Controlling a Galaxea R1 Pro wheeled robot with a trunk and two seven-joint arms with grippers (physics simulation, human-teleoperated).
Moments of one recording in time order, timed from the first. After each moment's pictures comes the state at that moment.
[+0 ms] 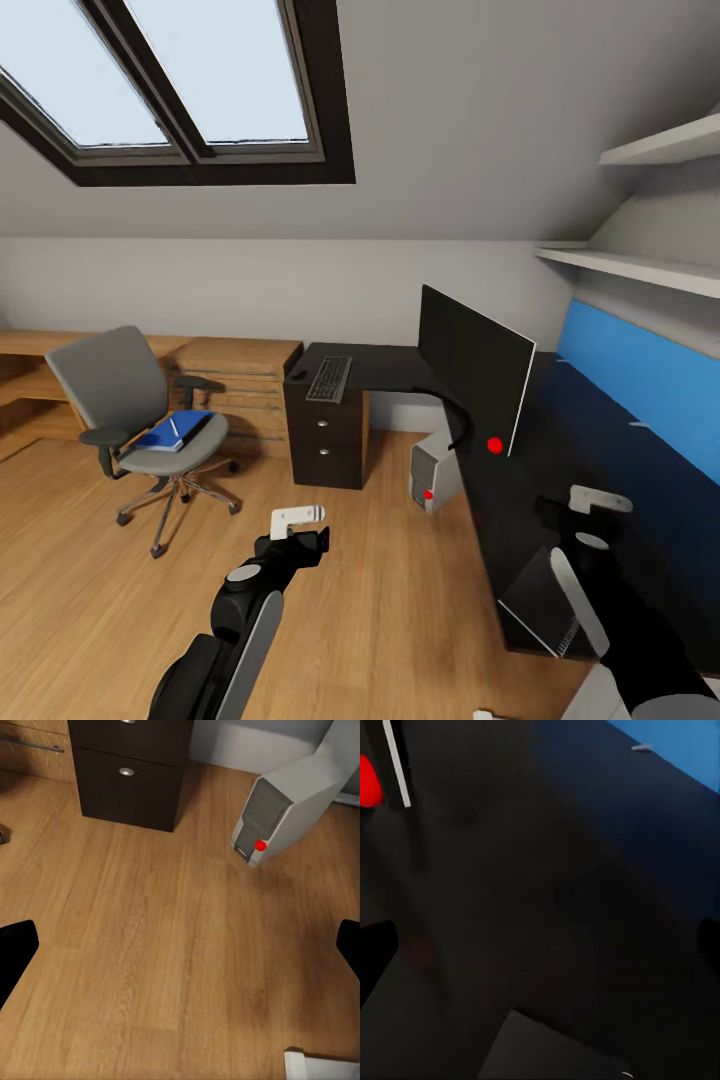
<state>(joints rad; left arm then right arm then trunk) -0.26 -0.15 -0.25 -1.48 0.24 0.65 0.33 -0.44 -0.19 0.00 -1.20 -0.26 0.39 -0.49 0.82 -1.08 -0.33</state>
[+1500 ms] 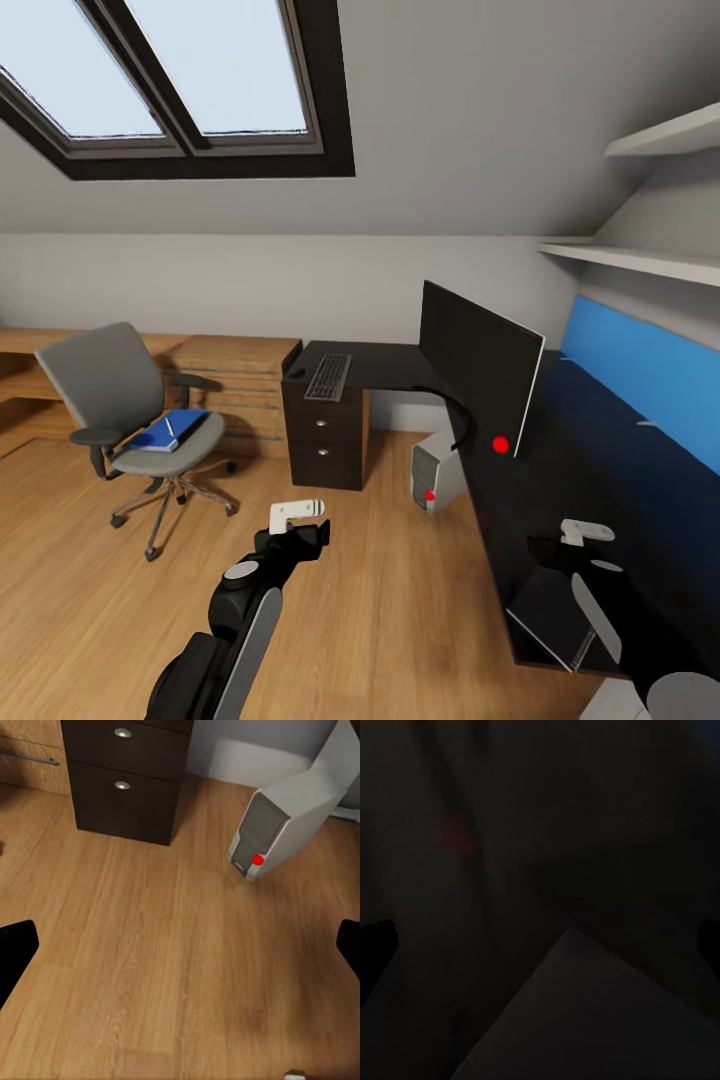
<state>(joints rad) -0.26 -0.15 -0.25 -1.51 0.24 0.65 0.33 -0.51 -0.26 0.01 -0.78 -0.26 0.31 -0.10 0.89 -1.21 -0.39</state>
